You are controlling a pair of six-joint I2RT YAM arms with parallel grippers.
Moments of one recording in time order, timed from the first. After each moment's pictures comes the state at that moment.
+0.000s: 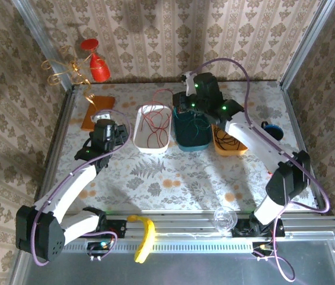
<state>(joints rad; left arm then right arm) -0.38 1.09 0.77 -0.29 -0.38 -0.36 0.53 1.67 1.57 -0.38 -0.16 0.38</state>
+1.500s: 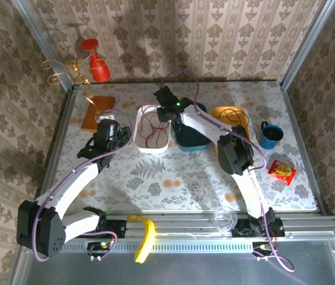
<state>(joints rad) -0.40 1.12 0.77 -0.30 -0.33 -0.35 0.63 2.22 1.97 -0.66 0.26 0.32</state>
